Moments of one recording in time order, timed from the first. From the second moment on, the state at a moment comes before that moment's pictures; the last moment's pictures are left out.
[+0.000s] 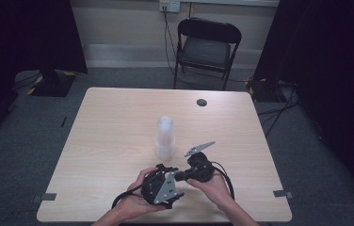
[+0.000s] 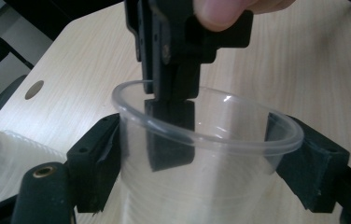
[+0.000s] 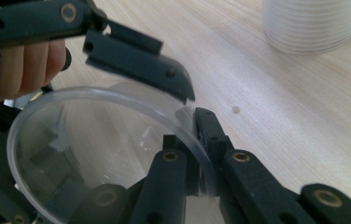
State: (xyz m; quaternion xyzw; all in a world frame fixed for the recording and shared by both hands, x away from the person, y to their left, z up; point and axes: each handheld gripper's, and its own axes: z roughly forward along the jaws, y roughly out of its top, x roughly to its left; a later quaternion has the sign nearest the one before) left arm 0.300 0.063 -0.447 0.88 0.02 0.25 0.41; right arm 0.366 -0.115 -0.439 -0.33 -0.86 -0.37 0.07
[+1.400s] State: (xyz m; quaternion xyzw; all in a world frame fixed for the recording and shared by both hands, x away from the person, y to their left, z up) left arm 0.308 0.078 -0.452 0.85 0.10 0.23 0.47; right arm 0.362 -0.119 -0.433 -0.34 -0.84 -0.41 0.03
